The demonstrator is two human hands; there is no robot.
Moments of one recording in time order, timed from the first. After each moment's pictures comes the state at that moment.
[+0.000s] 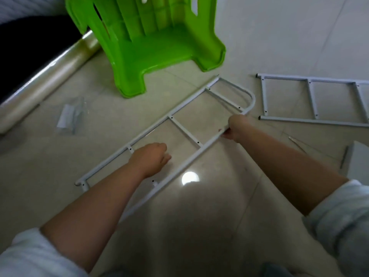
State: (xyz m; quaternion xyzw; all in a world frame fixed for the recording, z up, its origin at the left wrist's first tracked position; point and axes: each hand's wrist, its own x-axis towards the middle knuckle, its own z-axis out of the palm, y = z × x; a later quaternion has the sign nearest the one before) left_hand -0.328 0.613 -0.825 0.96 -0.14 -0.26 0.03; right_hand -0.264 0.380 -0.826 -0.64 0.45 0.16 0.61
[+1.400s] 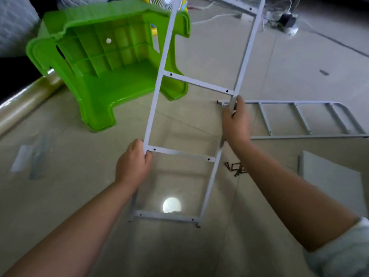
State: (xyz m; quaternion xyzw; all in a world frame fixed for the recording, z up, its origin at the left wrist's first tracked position) left_hand -0.302 0.566 -0.791 0.97 -0.03 0.00 0.25; right_hand -0.279 0.335 -0.752 -0.83 0.24 -0.17 0.47
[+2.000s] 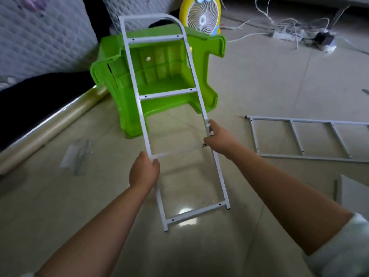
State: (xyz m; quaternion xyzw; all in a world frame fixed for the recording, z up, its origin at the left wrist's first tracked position) left_hand -0.289 0.605 -0.789 0.93 0.17 -0.07 0.31; right_hand -0.243 0.405 -0.749 -0.89 0.08 0.14 0.42
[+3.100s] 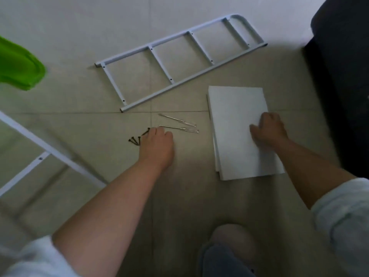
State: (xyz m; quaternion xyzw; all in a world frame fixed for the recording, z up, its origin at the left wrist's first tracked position) left_hand -0.364 0.292 -0.827 0.89 -0.41 -0.21 -0.05; right_hand -0.521 0.036 -0.851 -0.82 0.53 0.13 0.16
